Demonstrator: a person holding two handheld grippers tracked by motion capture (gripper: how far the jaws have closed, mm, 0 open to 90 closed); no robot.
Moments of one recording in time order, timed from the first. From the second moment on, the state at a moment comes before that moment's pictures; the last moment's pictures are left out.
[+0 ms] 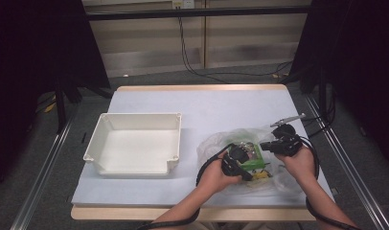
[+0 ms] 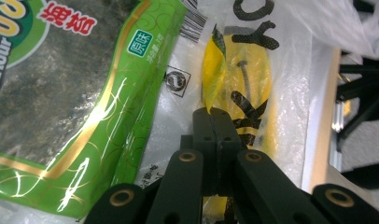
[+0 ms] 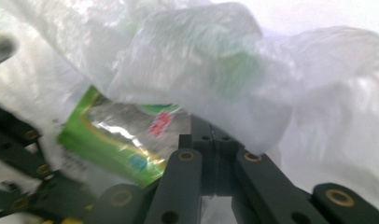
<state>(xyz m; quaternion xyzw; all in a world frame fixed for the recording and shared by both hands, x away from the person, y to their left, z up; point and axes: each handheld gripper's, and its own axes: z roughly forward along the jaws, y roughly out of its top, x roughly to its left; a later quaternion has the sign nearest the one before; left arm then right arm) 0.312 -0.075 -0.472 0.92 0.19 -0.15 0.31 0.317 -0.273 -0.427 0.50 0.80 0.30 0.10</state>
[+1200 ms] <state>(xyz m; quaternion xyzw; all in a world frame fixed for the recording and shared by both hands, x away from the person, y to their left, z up) 0.359 -0.044 -0.424 0.89 0.27 -0.07 0.37 0.346 -0.272 -0.431 0.51 0.81 0.28 0.10</state>
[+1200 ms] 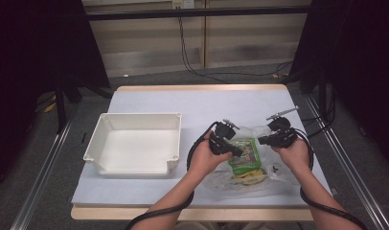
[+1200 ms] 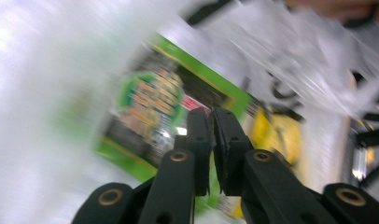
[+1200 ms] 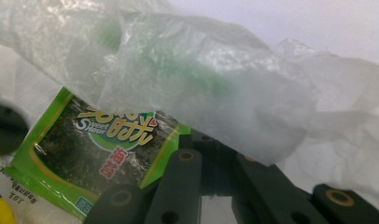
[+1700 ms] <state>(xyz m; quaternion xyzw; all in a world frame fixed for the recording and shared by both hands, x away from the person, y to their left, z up) 0.399 -0.039 -0.438 0.88 0.34 0.00 0.34 0.354 -0.277 -0.435 0.52 0.80 0.29 0.09</state>
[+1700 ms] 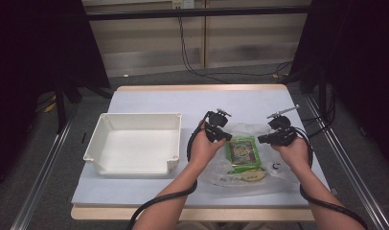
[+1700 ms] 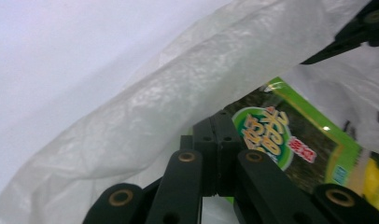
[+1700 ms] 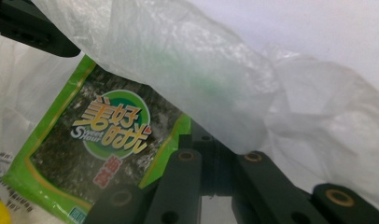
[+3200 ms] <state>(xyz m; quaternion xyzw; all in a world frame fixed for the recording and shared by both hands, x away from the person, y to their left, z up) 0.419 -0.025 -0.467 0.86 0.40 0.01 0.32 0.368 -0.296 -0.457 0.57 0.77 0.28 0.10</state>
